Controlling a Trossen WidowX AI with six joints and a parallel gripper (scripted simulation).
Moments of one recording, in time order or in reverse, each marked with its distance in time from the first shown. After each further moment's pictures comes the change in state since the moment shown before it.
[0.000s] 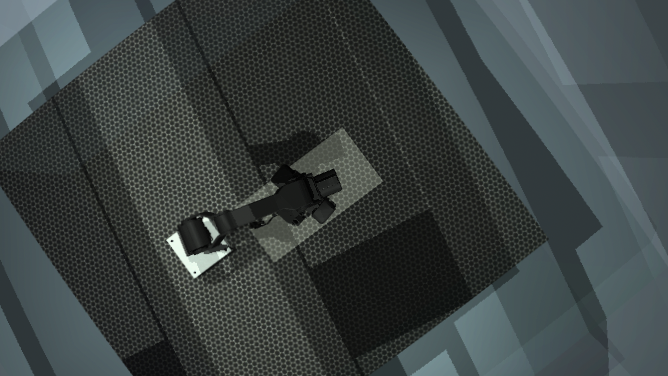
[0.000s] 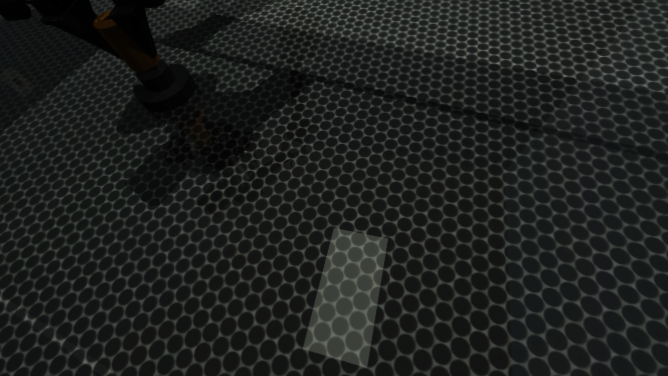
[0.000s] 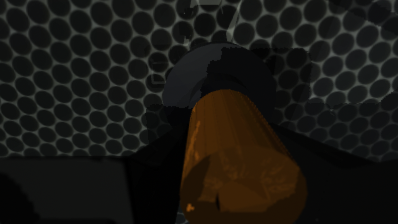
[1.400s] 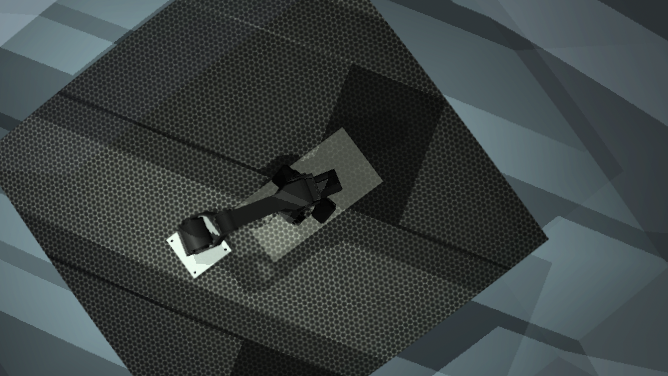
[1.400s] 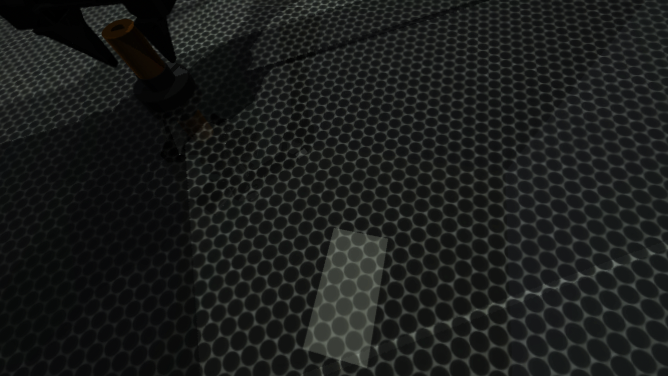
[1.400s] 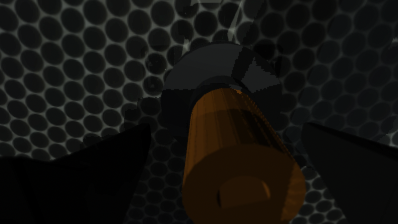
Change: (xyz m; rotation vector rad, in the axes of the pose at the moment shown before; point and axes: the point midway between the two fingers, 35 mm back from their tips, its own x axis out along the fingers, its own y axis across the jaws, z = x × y) arm 0.011 0.000 0.000 0.000 0.000 0.001
